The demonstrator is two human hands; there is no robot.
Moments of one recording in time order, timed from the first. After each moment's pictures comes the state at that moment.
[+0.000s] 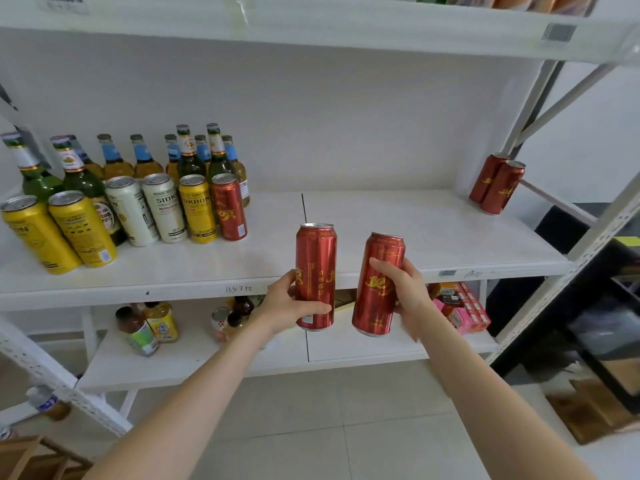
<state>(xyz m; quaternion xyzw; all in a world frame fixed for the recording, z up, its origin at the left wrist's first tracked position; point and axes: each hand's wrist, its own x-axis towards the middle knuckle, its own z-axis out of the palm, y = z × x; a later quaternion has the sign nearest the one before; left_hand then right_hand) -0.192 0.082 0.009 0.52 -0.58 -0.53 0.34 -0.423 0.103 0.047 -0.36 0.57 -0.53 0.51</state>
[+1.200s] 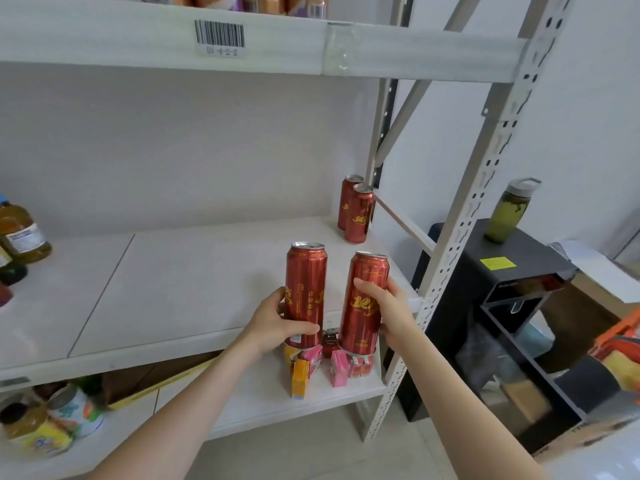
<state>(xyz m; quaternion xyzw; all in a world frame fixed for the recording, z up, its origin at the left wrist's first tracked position) -0.604 -0.012 0.004 0.48 -0.62 -0.54 0.32 -0.825 0.037 0.036 -0.34 0.57 -0.57 0.48</state>
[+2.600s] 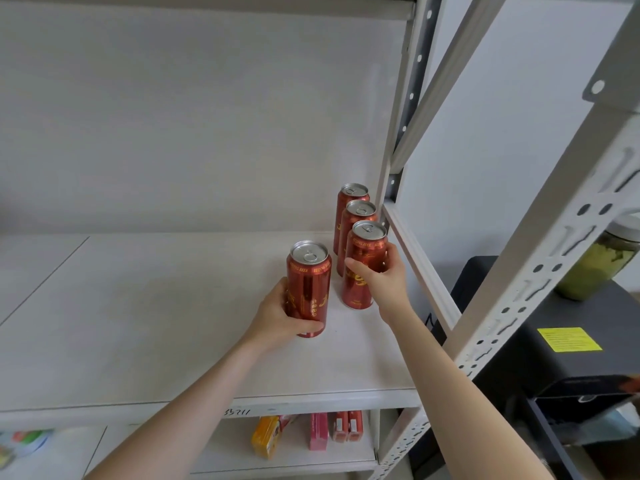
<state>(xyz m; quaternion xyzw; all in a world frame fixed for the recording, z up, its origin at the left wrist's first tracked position) -0.736 -0.186 -0.047 0.54 -0.59 -0.45 0.39 -0.946 -0.209 -0.004 -0.45 0.54 -0.57 0.42</state>
